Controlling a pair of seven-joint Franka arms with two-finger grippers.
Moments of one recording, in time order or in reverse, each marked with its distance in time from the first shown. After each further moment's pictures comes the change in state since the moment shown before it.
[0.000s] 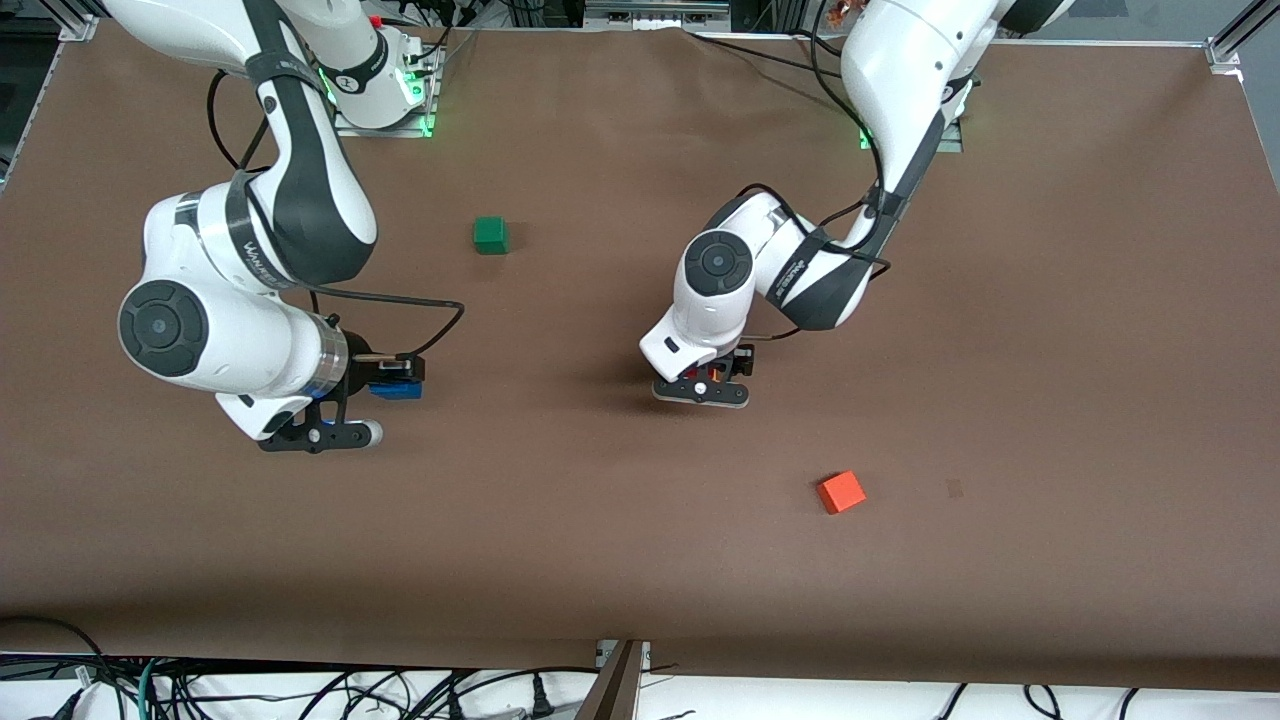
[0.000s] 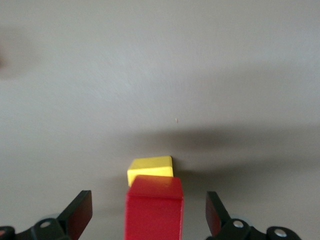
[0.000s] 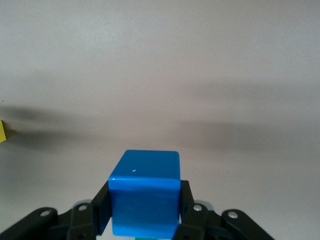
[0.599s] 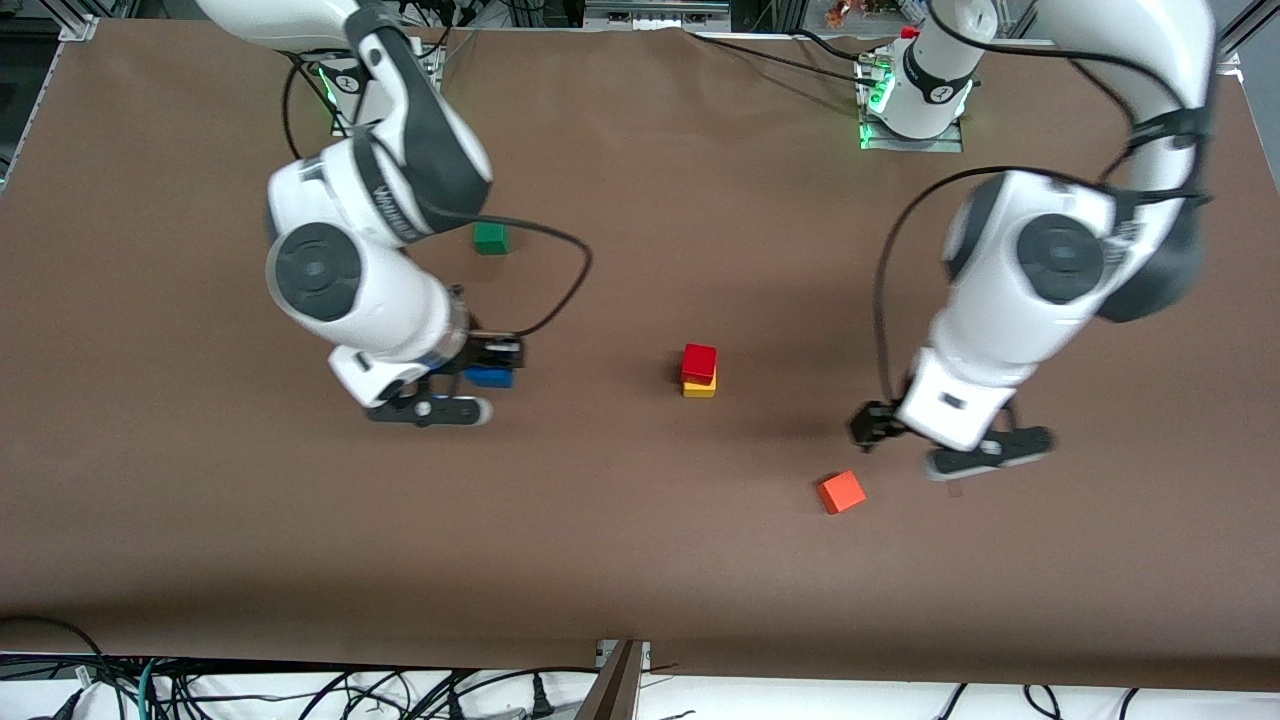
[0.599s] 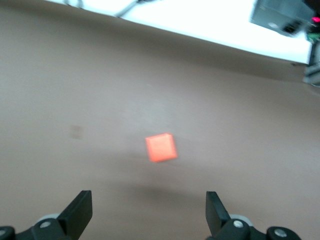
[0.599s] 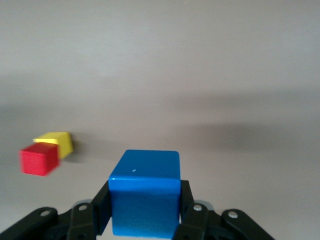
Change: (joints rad) left arm 0.370 -0.222 0.008 0.036 0.000 -0.119 0.083; right arm 0.150 0.076 0.057 0.153 0.006 0.039 0.334
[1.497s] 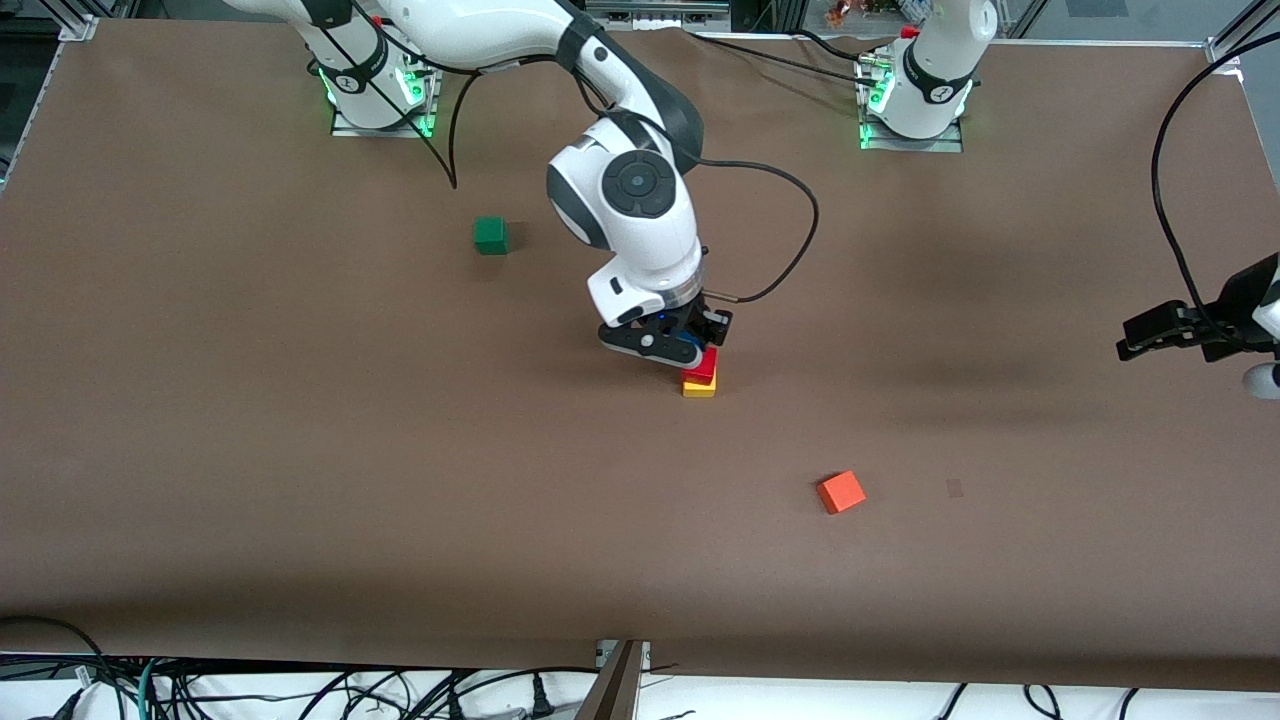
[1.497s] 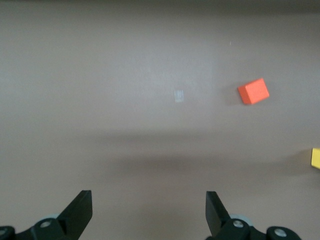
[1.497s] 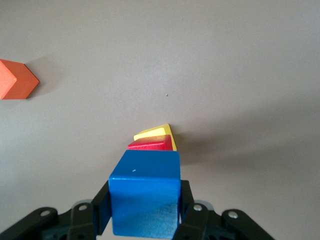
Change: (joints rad) left arm 0.339 -0.201 -0.004 -0.008 -0.103 -0.375 0.580; right arm 0.306 0.209 0.019 0.068 -0.087 0.363 0.556
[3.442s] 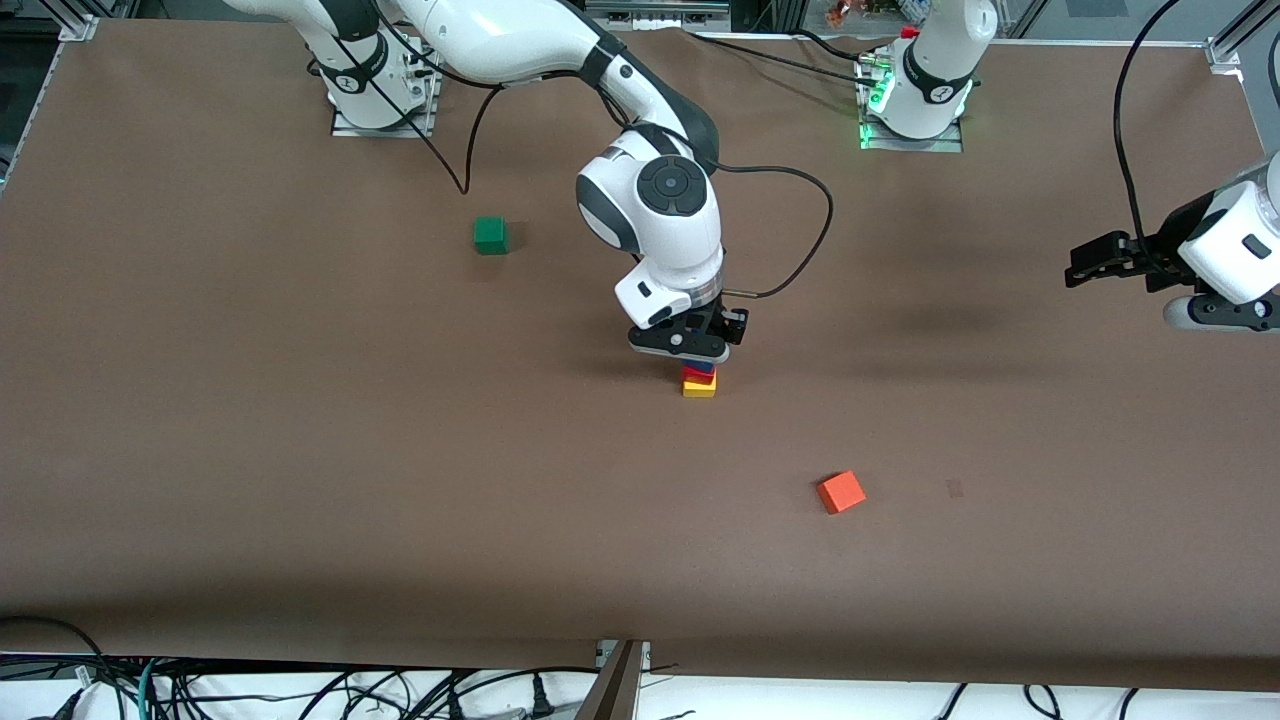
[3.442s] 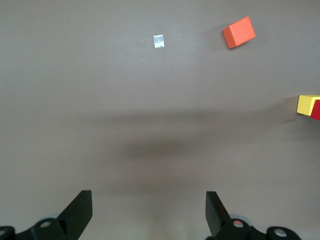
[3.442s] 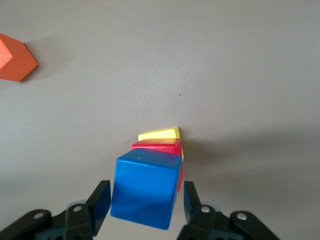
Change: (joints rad) left arm -0.117 -0.154 0.086 -0.178 -0.045 -0.091 -0.002; right arm 0.035 0.057 -0.009 0.004 -0.044 0.074 -0.066
